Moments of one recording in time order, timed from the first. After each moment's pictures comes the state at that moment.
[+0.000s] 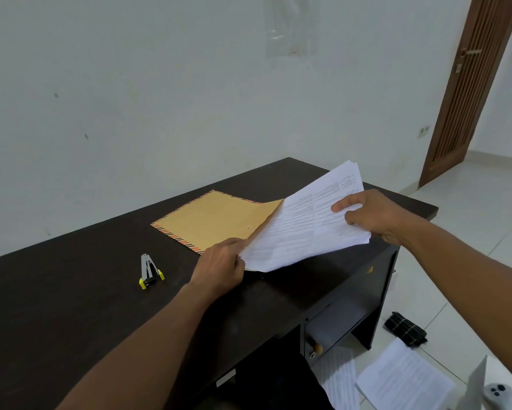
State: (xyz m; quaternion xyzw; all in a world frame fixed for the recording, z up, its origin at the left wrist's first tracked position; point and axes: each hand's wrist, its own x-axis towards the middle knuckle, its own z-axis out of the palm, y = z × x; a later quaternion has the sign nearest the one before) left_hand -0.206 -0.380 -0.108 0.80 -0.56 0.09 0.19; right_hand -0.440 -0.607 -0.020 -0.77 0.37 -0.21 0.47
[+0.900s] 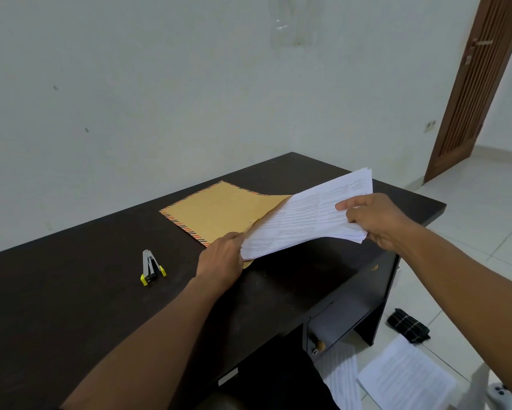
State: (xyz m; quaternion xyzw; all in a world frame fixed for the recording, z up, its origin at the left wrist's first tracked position) left_hand -0.206 -0.393 -0.107 0.86 -0.48 0.07 0.13; right_hand -0.427 -0.599 -0.036 -0.65 0.42 -0.28 0.57
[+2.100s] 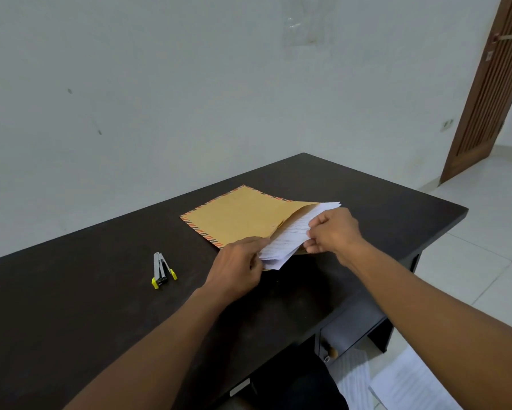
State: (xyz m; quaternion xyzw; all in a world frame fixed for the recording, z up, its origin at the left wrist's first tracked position) left_hand -0.217 -0.378 -0.098 0.77 -0.57 0.08 0.28; right_hand -0.356 -0.548 -0.052 -0.68 0.44 -0.24 0.54
